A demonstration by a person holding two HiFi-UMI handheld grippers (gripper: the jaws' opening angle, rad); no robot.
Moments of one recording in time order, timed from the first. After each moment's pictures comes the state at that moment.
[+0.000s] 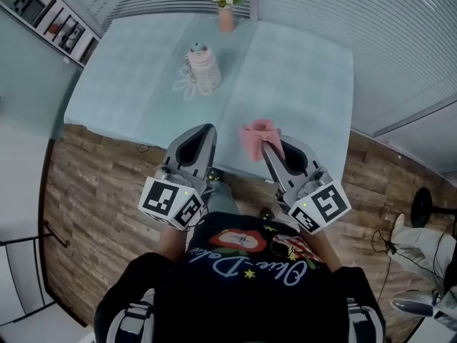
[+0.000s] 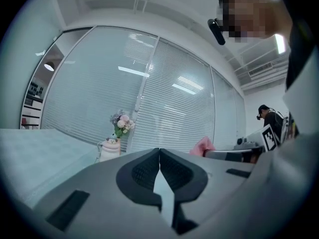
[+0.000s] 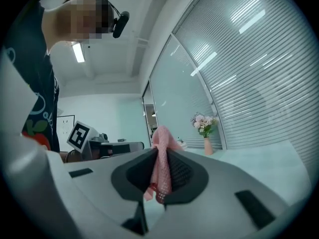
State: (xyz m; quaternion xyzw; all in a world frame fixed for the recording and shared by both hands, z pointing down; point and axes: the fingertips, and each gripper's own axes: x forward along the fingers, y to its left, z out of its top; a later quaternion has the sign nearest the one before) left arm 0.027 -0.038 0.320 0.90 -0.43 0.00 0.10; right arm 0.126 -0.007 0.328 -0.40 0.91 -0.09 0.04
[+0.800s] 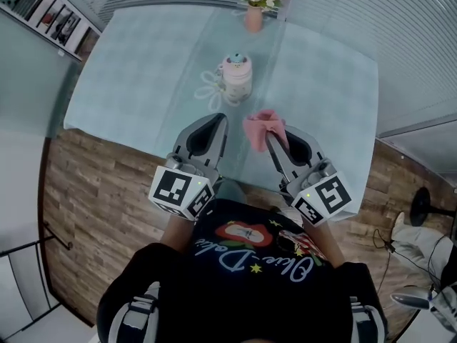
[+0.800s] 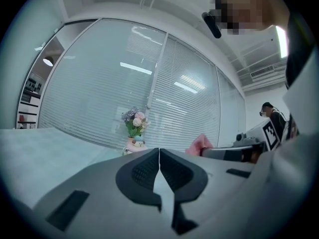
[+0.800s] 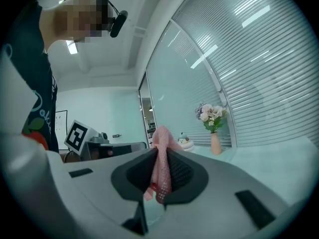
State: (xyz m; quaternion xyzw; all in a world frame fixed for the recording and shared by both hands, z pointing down) left arm -0.047 -0.142 0.344 0.90 -0.42 0.01 0.11; right arm 0.037 -0.112 0.347 -0.40 0.91 -0.11 0.01
